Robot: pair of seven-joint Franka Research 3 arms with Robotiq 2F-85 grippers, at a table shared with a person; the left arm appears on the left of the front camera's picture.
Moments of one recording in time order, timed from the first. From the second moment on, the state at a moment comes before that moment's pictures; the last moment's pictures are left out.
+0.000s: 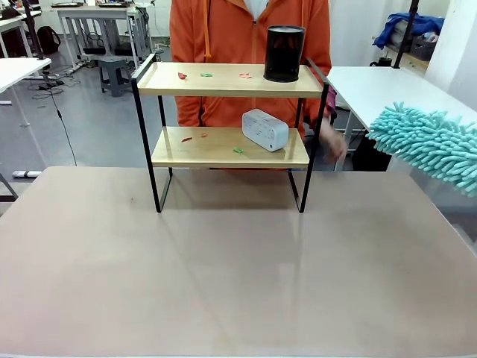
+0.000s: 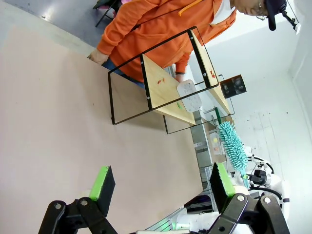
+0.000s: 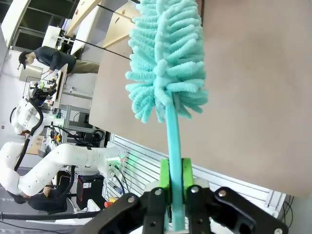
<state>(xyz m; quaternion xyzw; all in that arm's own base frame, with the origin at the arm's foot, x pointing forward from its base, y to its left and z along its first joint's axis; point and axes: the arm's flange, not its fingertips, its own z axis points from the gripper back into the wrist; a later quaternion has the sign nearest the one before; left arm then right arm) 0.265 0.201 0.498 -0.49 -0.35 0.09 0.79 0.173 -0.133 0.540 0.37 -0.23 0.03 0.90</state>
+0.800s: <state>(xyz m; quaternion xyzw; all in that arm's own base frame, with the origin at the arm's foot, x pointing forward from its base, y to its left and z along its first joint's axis) 0.265 0.201 0.498 -0.49 -0.35 0.09 0.79 0.173 -0.133 0.540 0.37 -0.23 0.03 0.90</state>
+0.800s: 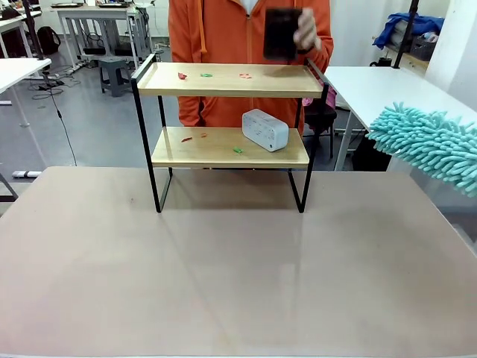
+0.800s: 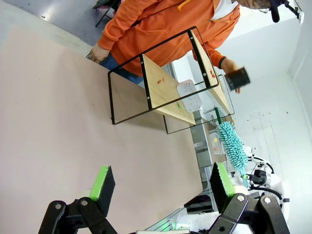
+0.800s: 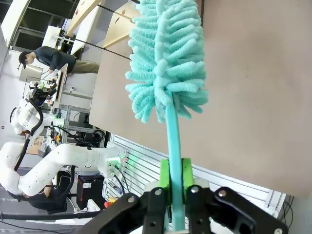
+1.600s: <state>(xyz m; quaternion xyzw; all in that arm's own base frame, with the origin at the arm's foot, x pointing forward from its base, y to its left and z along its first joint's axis) 0.265 0.201 0.498 -0.49 -0.35 0.09 0.79 0.180 -0.108 0.600 0.31 -0.32 0.05 0.89</state>
